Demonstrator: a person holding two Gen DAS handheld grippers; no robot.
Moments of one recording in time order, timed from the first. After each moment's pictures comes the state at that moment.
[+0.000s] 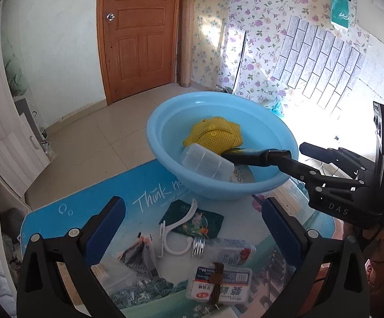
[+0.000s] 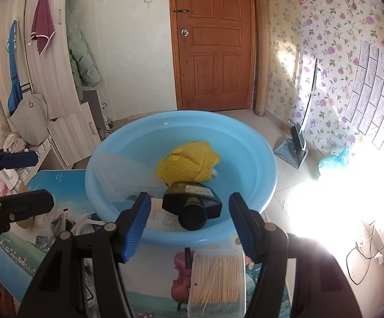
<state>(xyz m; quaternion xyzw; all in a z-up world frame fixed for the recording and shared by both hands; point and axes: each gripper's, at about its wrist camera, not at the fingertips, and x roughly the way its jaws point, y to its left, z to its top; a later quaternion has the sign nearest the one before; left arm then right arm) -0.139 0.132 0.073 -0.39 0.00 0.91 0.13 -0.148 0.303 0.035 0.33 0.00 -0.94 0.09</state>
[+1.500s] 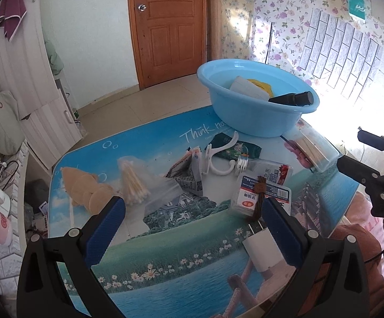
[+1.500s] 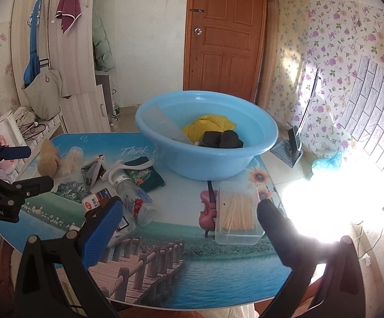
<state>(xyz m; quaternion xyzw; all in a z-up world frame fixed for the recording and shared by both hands) -0.052 0.087 0.029 -0.41 0.02 0.91 0.05 -0.051 0.270 0.021 0.34 0.05 -0.94 0.10</state>
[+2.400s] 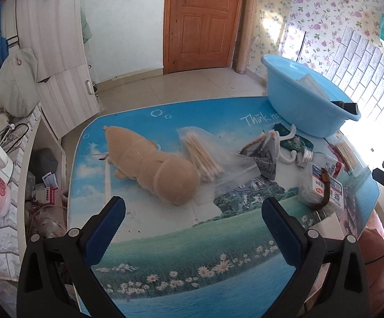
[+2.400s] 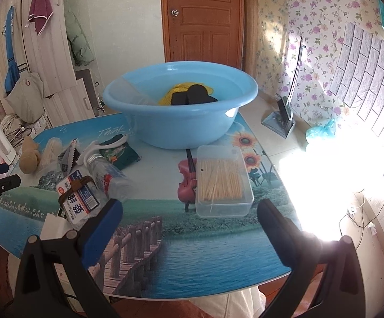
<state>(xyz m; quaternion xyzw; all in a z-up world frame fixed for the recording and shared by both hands) -0.056 -0.007 -0.005 -0.42 -0.05 0.90 0.00 -0.058 0.303 -0.010 0.38 0.01 -0.92 0.05</state>
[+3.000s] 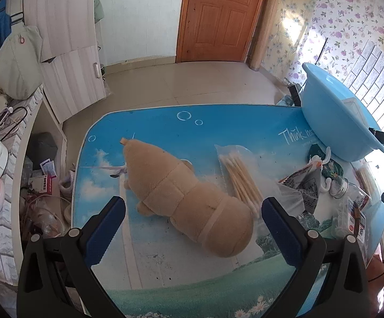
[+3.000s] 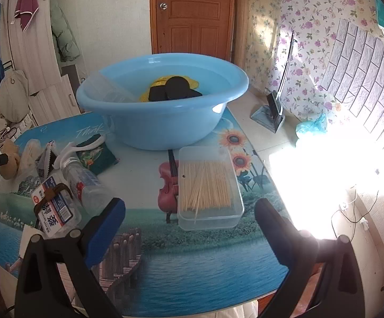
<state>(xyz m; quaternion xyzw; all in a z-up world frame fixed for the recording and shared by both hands) -0.110 -0.047 -0.029 -0.46 -0.09 0.89 -0.02 -0.086 0.305 -0.021 0.40 0.02 -0.92 0.01</state>
